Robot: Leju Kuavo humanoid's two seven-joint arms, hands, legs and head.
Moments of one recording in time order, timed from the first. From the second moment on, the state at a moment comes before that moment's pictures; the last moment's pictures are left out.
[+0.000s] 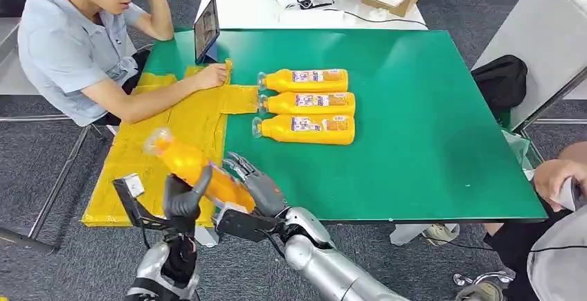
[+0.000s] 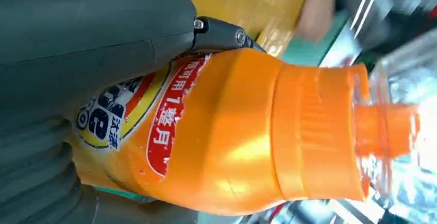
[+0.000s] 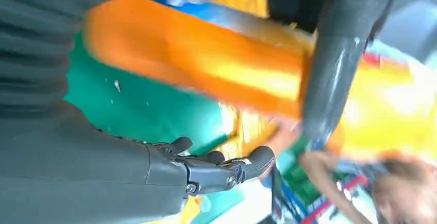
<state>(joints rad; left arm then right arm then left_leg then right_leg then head) -0.15 -0.20 -0.15 -1.24 0.36 0.24 -0.40 -0.43 0.25 0.64 -0.84 0.41 -0.30 -0.44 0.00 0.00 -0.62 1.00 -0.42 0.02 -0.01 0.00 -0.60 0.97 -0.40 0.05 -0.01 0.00</state>
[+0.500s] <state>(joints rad) -0.23 -0.14 -0.08 -1.21 0.03 0.40 -0.49 -0.41 0.25 0.59 -0.87 0.37 -0.36 -0.50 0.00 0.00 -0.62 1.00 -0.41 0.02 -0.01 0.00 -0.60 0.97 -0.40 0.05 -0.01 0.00</state>
